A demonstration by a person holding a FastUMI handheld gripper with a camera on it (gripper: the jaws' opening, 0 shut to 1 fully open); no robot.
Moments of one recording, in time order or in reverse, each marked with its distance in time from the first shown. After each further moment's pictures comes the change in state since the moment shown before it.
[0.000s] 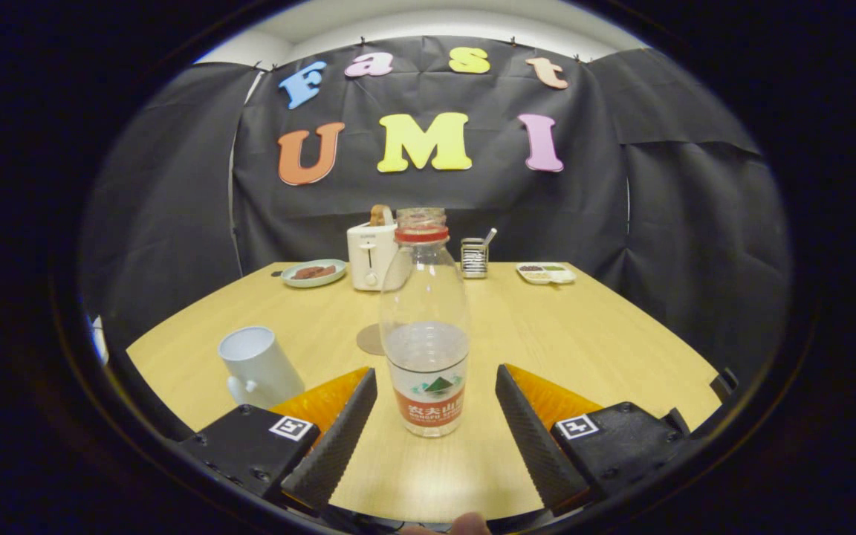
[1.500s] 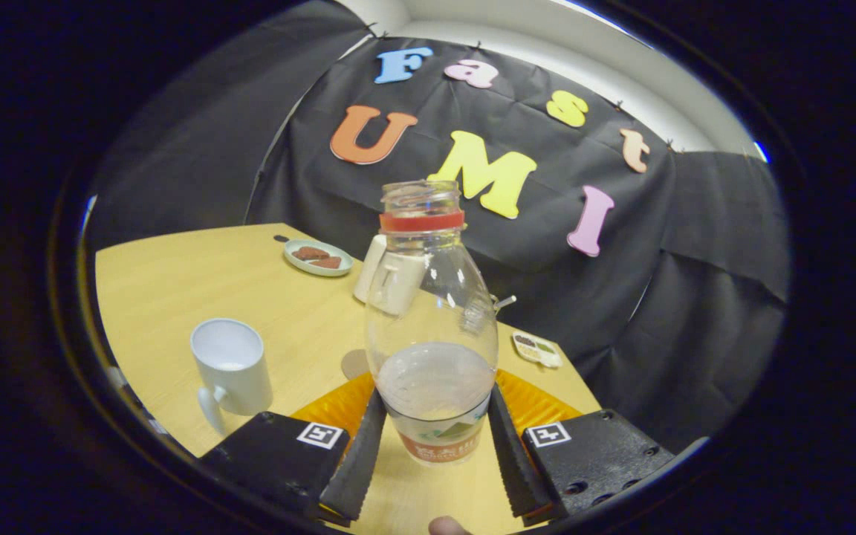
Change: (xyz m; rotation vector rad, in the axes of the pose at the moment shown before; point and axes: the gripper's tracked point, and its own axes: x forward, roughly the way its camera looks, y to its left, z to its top) arm 0.027 0.039 0.072 -0.510 -0.088 -0.081
